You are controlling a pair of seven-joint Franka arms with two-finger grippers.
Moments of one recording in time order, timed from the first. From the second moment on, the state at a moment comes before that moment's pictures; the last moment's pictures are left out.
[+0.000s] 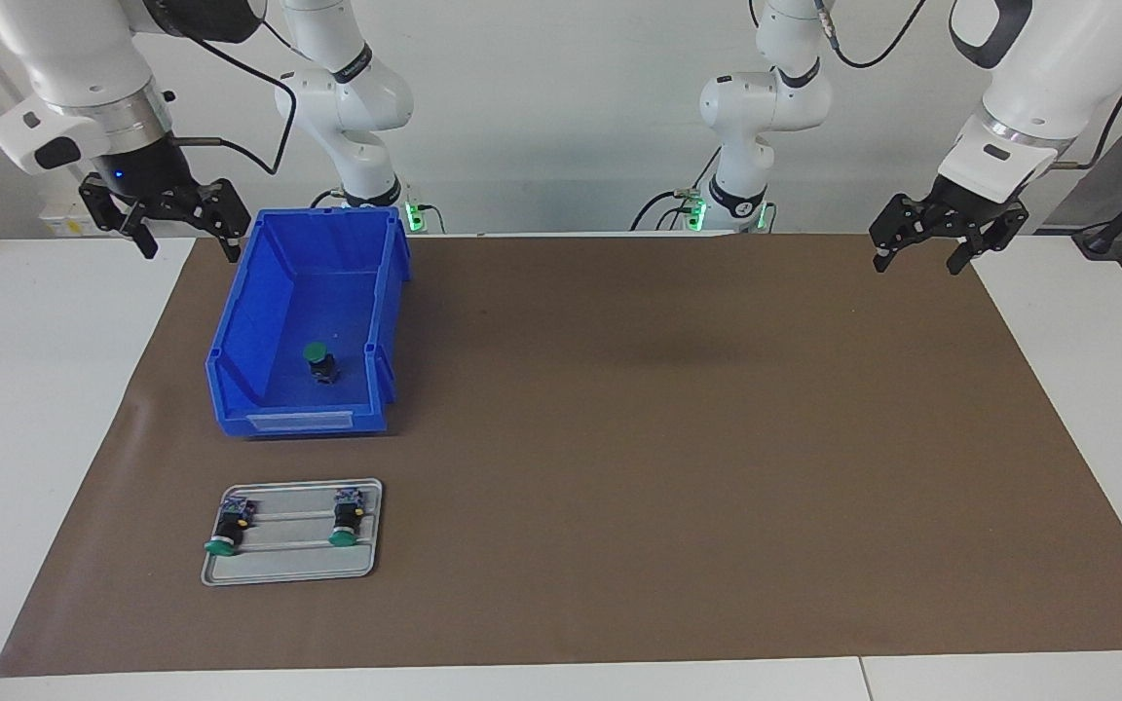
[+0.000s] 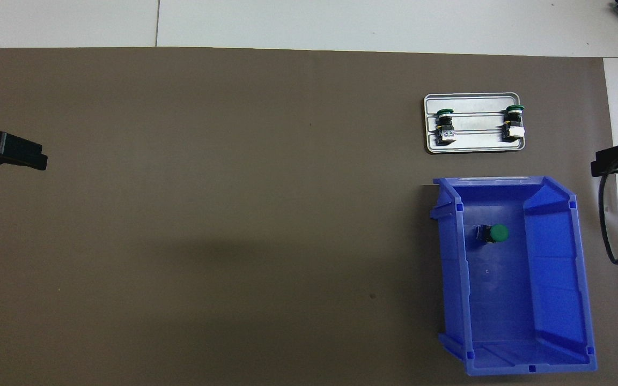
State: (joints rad) left arm -0.06 0.04 0.01 -1.49 -0.02 1.54 0.07; right arm -0.04 0.01 0.00 -1.50 -0.07 1.52 -0.02
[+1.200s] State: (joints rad) left arm -0.06 0.04 0.01 -1.49 -0.02 1.54 0.07; right arm -0.03 0.02 0.01 -1.51 -0.06 1.48 -0.02
